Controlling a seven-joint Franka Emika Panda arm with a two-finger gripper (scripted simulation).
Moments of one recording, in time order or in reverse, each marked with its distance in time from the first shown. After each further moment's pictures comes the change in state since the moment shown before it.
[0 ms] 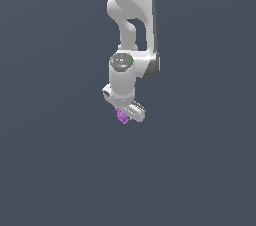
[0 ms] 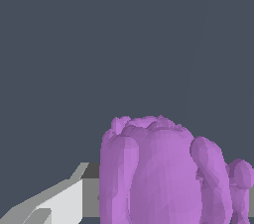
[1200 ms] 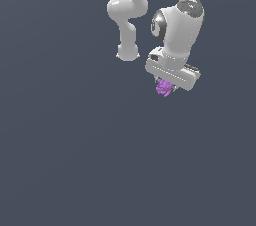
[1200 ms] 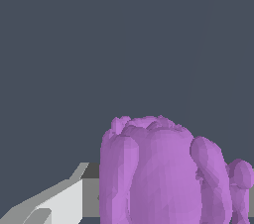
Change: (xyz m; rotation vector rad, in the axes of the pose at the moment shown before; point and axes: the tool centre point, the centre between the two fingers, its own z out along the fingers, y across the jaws) arm -0.168 -0.096 -0.112 0.000 0.002 -0.002
